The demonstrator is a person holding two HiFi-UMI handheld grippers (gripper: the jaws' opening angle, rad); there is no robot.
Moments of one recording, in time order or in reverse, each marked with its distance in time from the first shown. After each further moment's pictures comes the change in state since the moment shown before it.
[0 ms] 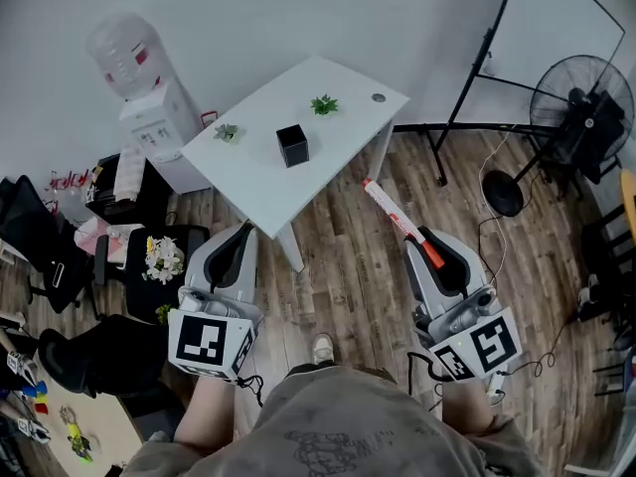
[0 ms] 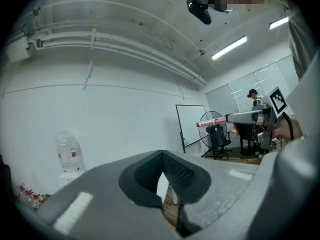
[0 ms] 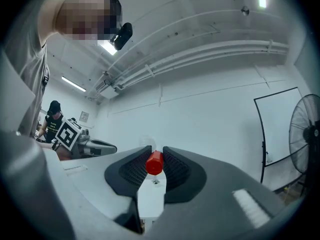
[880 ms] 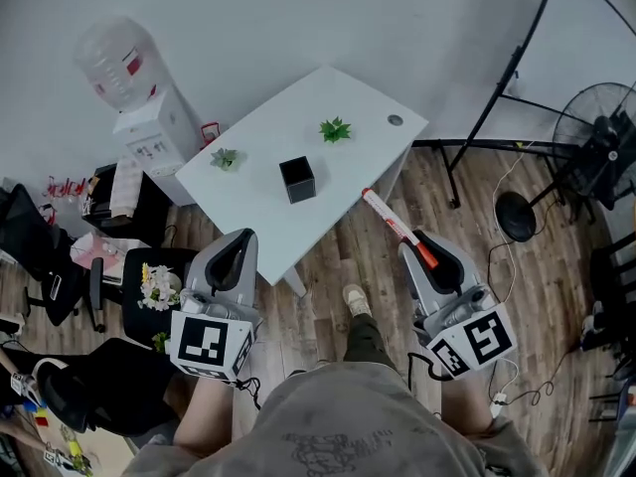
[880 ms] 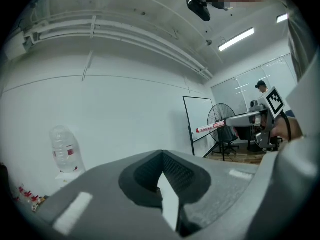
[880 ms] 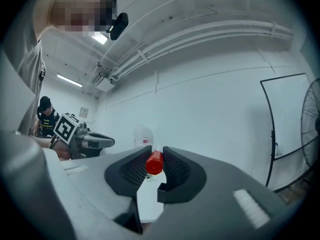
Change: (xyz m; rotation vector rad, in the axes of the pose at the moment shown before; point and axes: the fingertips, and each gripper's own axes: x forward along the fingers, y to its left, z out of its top) left arm 0.140 0.074 -0.038 -0.001 0.048 0.030; right arm 0.141 -0.098 -0.066 0.027 0.101 0.038
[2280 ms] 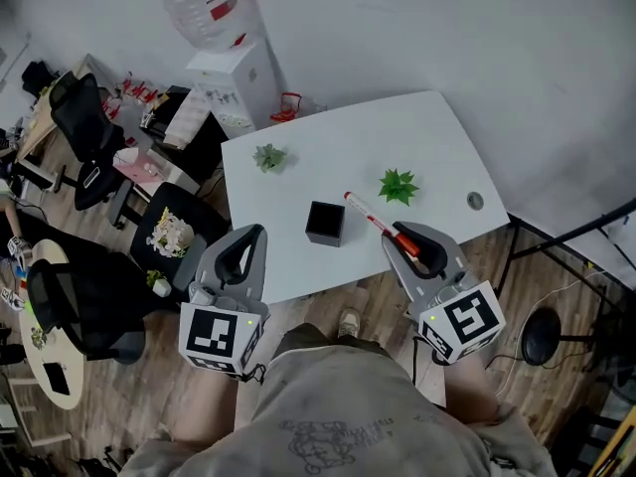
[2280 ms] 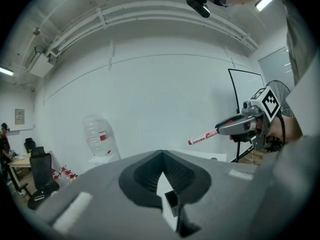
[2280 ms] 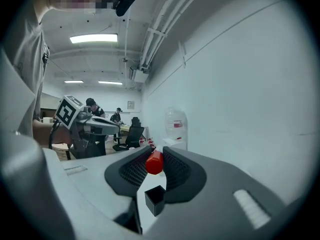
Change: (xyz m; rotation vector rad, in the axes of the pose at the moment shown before) left arm 0.186 0.077 -0.024 -0.096 0.219 0.482; right arm 0.272 -0.141 -0.058 -0.052 0.204 0.631
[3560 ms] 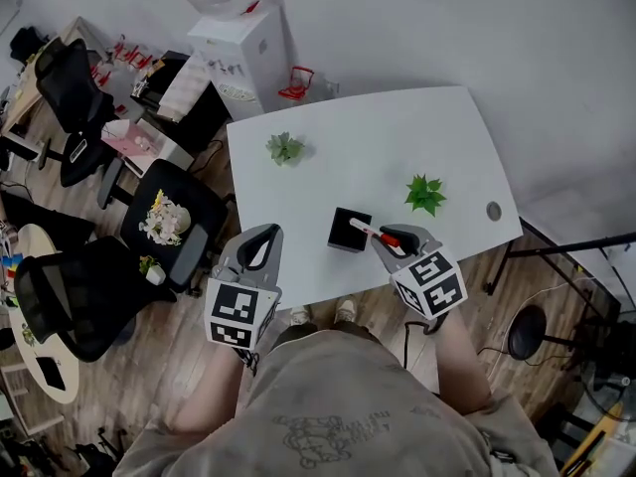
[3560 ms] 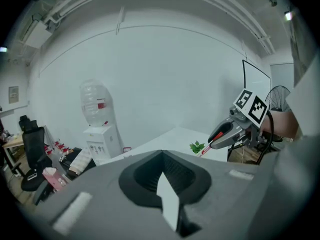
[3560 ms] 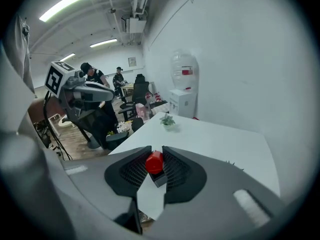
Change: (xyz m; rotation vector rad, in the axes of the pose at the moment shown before) left arm 0.066 0.074 -0.115 -0.115 0.235 -0.070; right arm 0.138 -0.005 -0.147 0.037 0.579 0.111
